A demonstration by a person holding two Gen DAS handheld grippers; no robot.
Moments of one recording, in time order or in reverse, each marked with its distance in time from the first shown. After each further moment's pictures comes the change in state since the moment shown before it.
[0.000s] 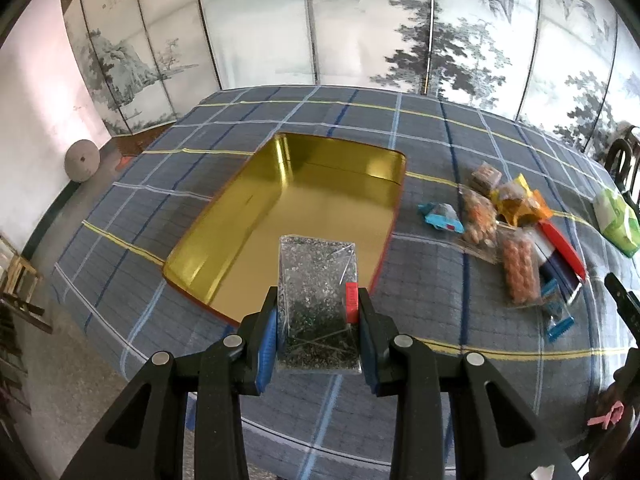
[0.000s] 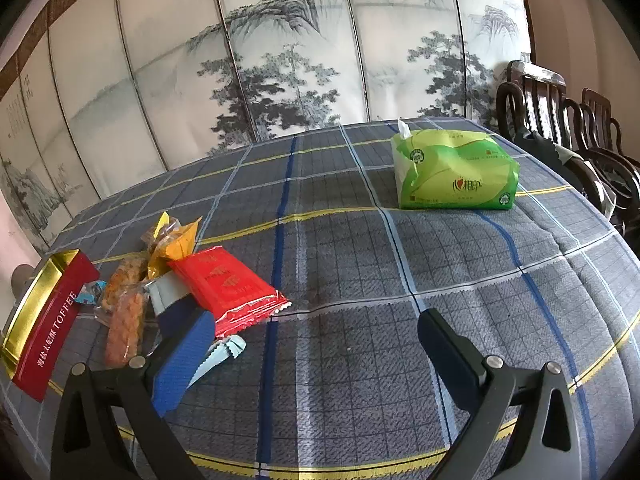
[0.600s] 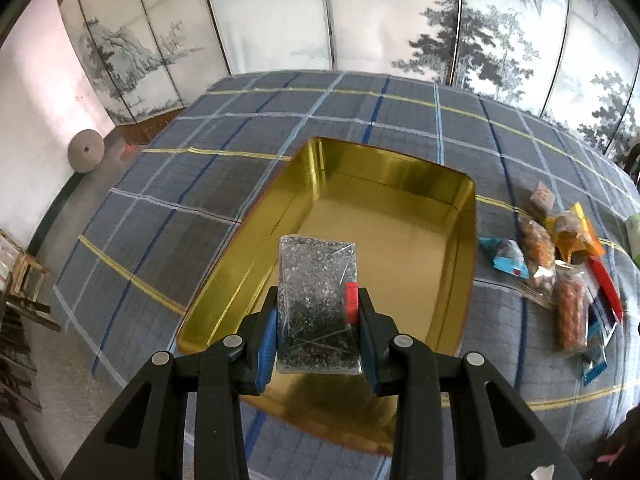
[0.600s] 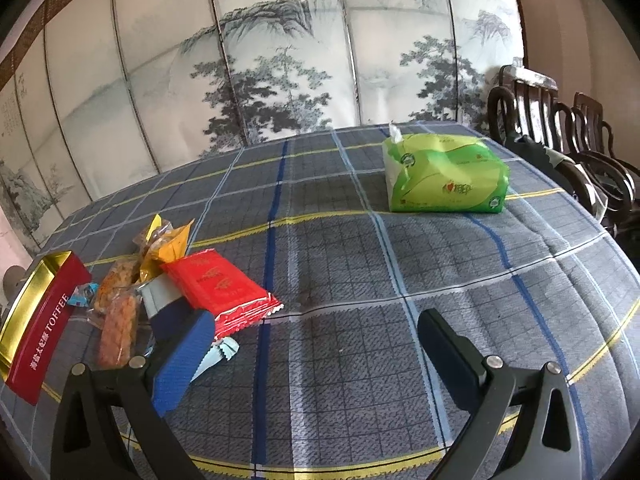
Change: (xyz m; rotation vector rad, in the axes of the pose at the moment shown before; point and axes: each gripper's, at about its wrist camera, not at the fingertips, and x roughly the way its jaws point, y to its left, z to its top) left arm 0.062 0.036 0.053 -0.005 0.089 0.027; right arm -0.003 0.002 -0.002 -0.003 -0.025 -0.031
